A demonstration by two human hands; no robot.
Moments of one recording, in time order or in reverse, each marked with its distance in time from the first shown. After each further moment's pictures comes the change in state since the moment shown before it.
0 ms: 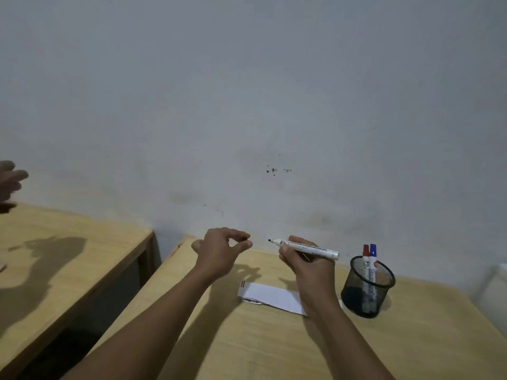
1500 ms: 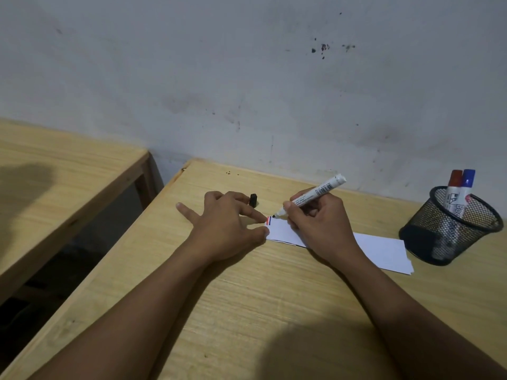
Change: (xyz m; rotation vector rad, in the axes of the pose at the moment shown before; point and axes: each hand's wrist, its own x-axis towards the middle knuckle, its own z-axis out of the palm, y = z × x) left_hand -0.029 -0.075 0.021 0.340 -0.326 -0.063; right_hand 0.032 0.097 -0.003 -0.721 -0.244 -0.018
